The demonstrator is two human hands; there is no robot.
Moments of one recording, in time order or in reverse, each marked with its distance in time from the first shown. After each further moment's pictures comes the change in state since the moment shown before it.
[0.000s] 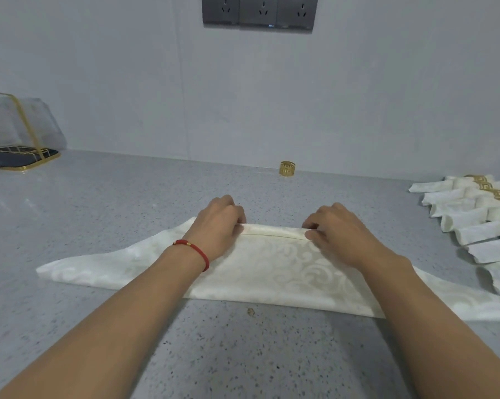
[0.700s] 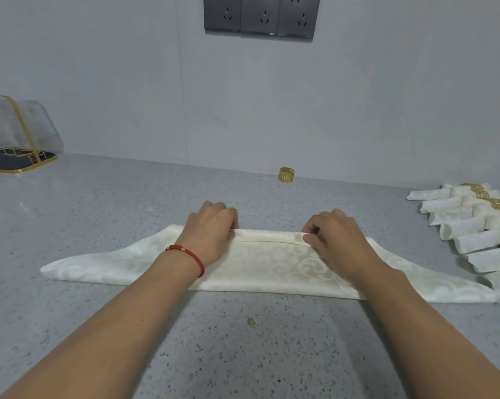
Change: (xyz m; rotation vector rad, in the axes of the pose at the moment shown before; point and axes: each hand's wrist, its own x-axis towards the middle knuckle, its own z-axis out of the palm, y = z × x) left_hand -0.002 -0.001 -0.009 0.076 0.013 -0.081; right_hand -0.001 0.003 0.012 0.113 0.199 -0.016
